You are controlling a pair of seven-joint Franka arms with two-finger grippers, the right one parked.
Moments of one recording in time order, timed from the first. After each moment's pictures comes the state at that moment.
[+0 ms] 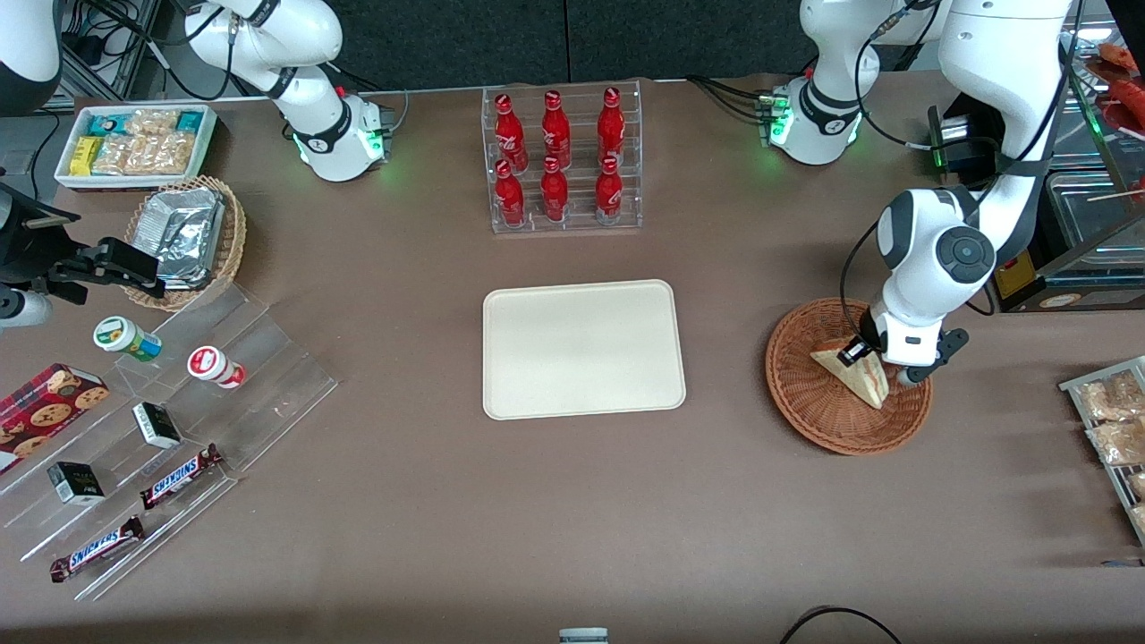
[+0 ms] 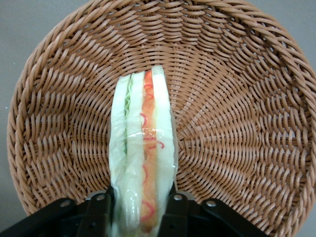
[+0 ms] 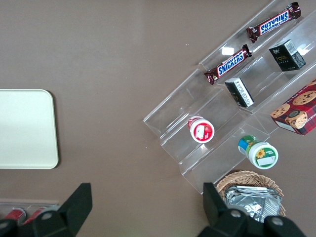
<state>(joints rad) -0.09 0.23 0.01 -2.32 0.03 2.58 -0.74</state>
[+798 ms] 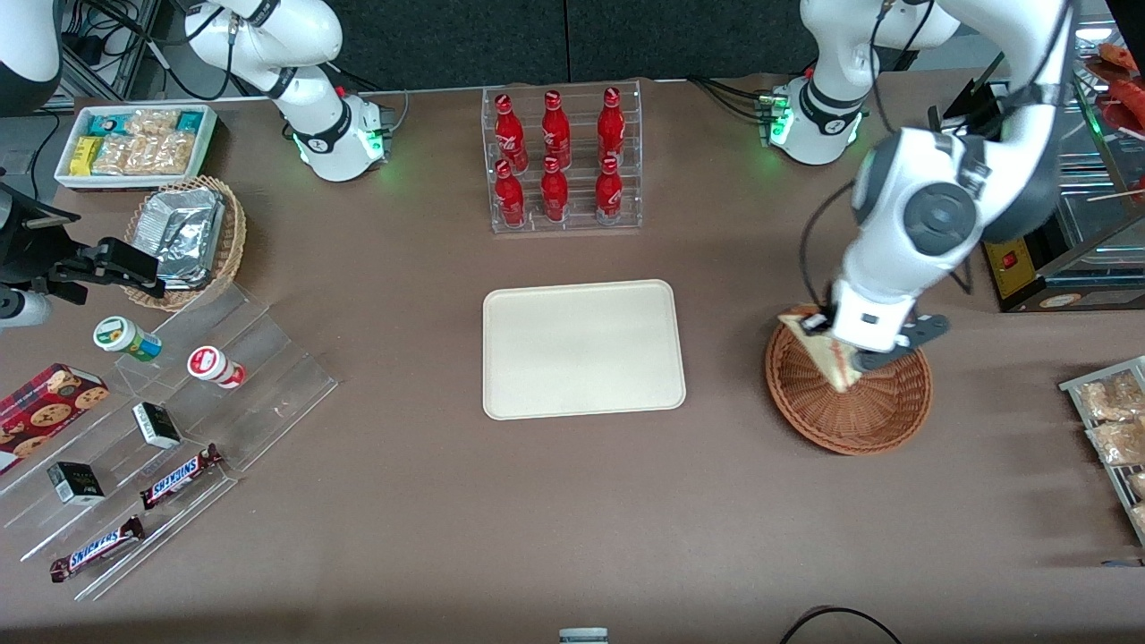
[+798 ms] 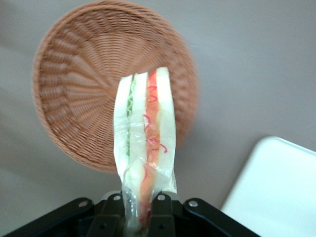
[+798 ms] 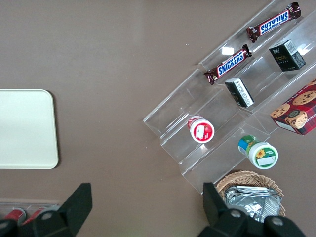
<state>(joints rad) -0.34 0.12 0.00 -1.94 0.05 1.97 -0.76</state>
